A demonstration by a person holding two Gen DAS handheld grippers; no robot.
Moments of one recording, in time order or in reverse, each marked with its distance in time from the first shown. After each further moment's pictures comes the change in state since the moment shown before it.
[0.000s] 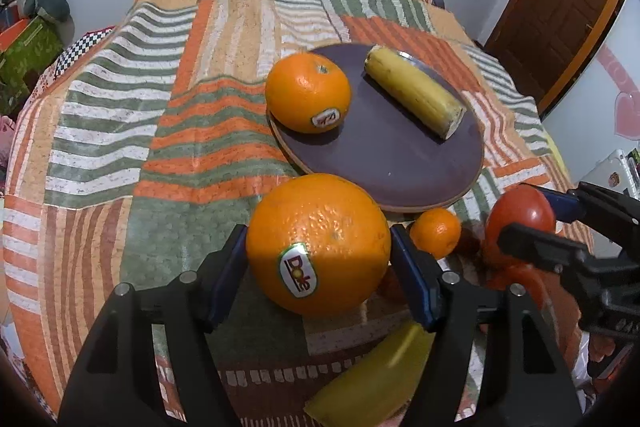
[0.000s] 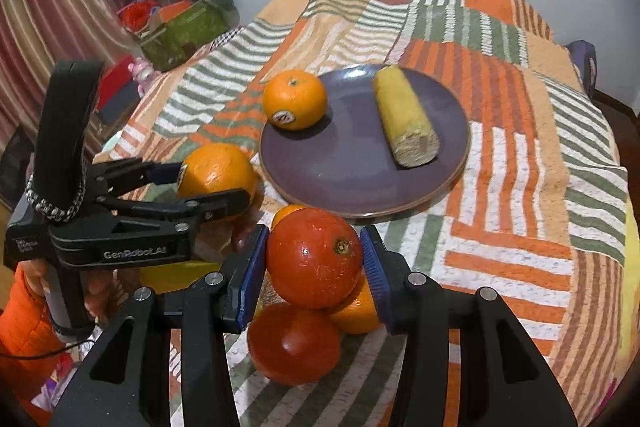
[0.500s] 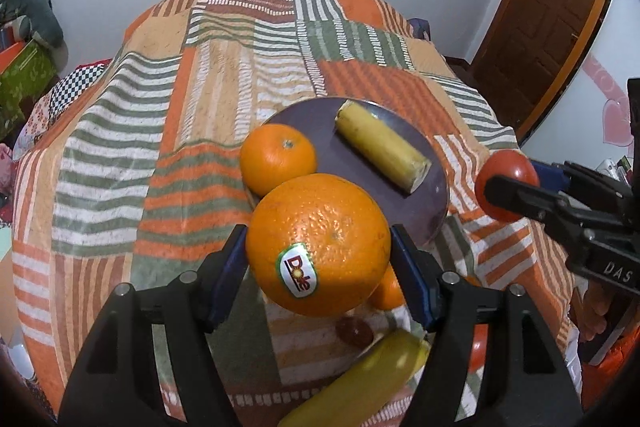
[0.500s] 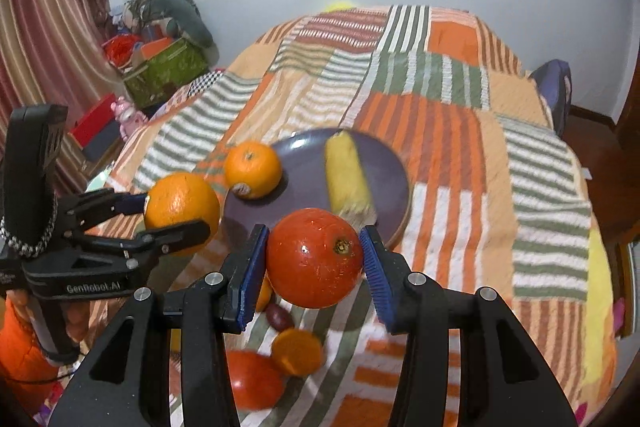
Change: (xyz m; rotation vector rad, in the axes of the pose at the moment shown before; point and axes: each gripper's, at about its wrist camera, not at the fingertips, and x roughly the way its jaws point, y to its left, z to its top) left arm -0.018 -0.022 0.035 0.032 -0.078 -0.028; right arm -0.024 -0.024 0.036 0.011 -0.134 -0.072
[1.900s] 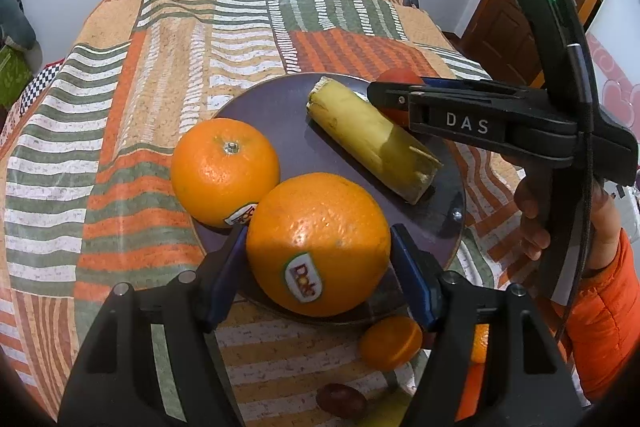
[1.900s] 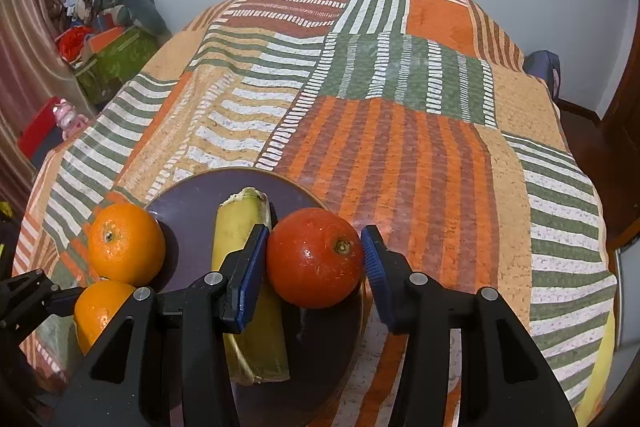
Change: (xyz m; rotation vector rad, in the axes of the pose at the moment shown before) left arm 0.064 -0.010 0.017 0.040 0.097 -0.045; right arm 0.102 -0.048 0.049 0.020 0.103 -0.098
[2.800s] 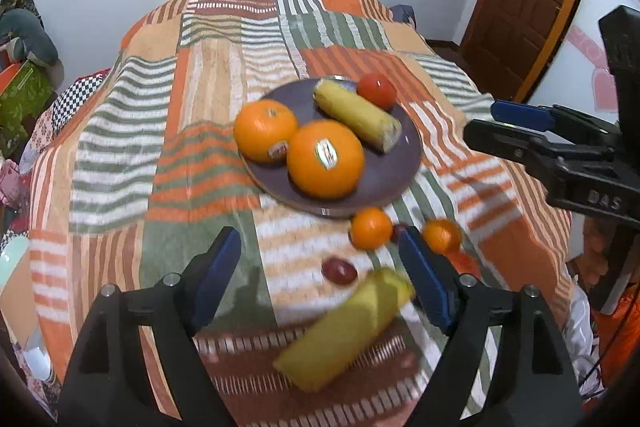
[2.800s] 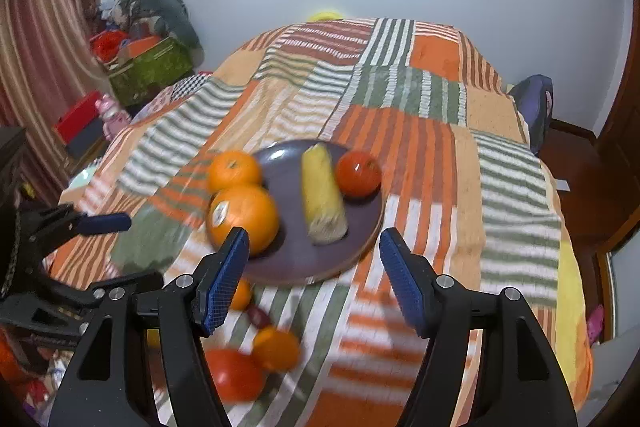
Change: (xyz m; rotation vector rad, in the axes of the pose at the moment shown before) left arm -0.096 -0.014 -0.064 0.041 -0.064 0.053; right arm -0.125 0.041 -0.072 -0.056 -0.092 0.037
